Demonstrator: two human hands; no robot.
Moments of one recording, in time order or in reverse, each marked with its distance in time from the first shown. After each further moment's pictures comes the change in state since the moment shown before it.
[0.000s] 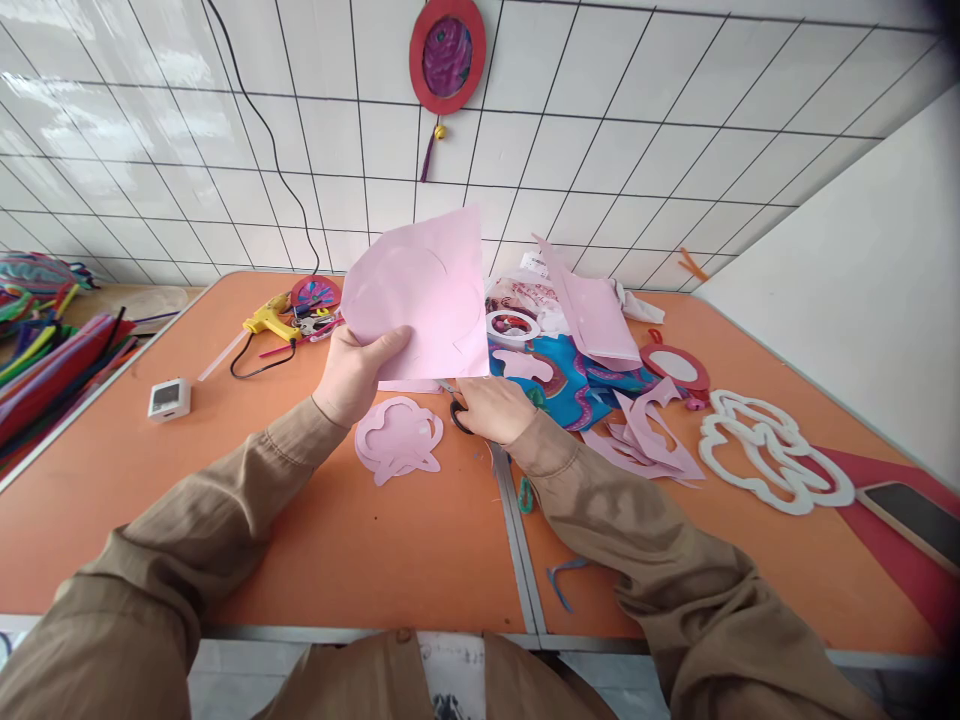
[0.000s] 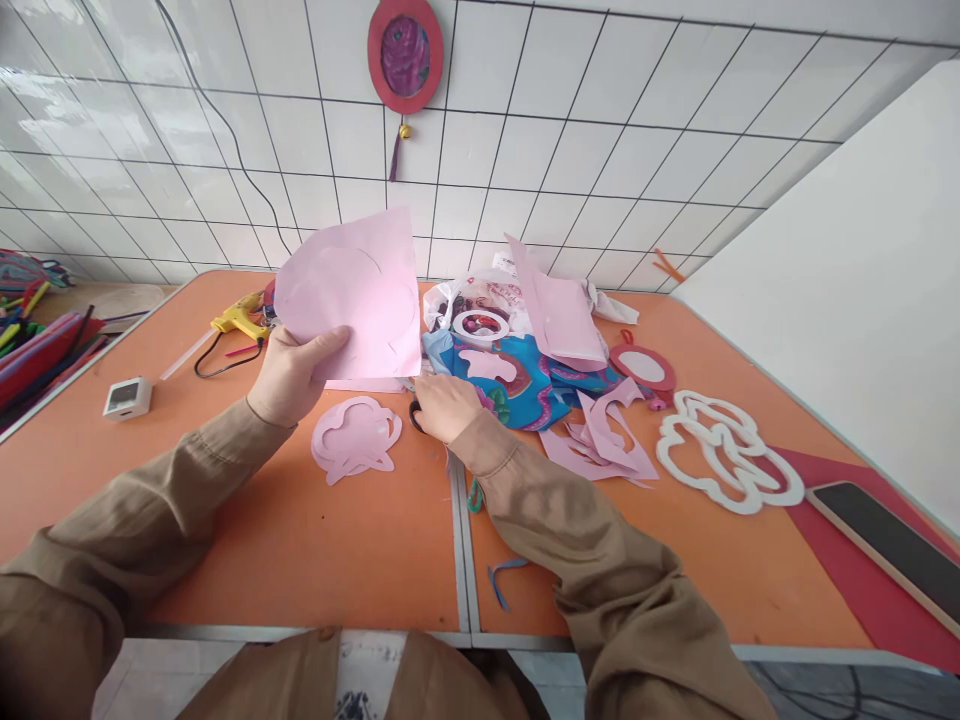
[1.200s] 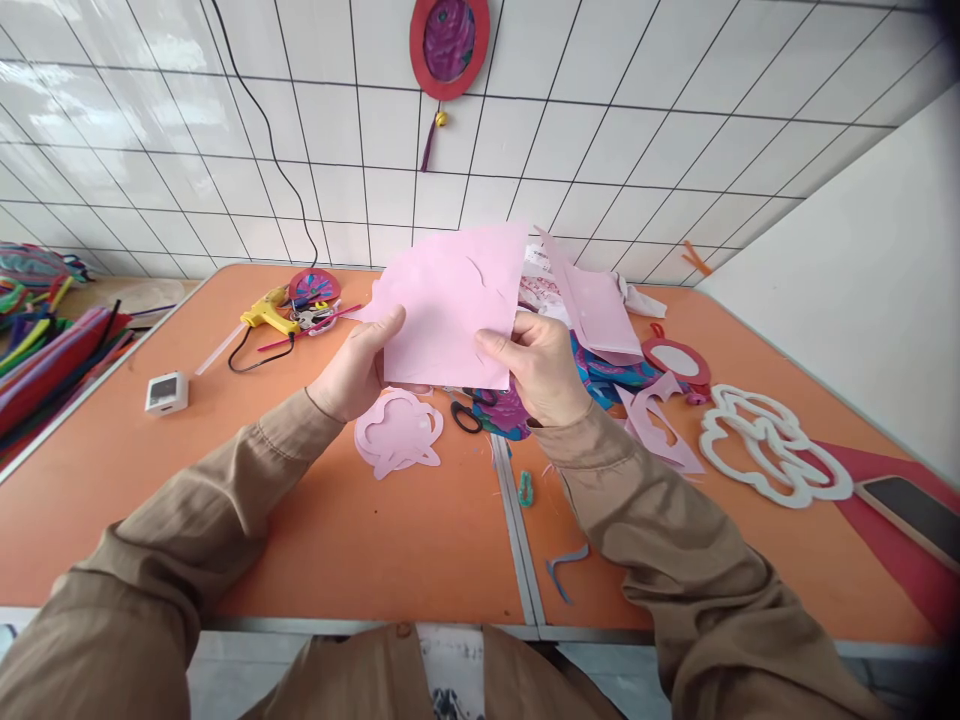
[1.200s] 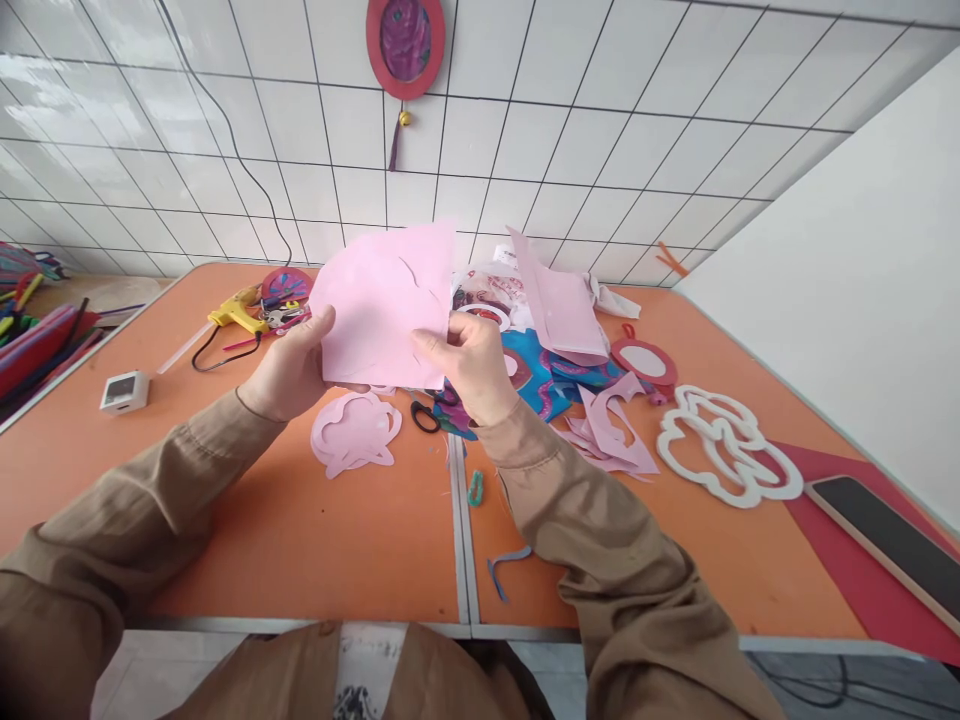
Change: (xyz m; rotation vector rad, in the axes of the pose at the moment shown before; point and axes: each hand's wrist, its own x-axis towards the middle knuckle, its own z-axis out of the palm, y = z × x) left_hand 0.002 0.008 -0.004 -0.014 -0.269 -0.334; right_hand -0.006 0.005 -0.035 1.316 0.640 -0.009
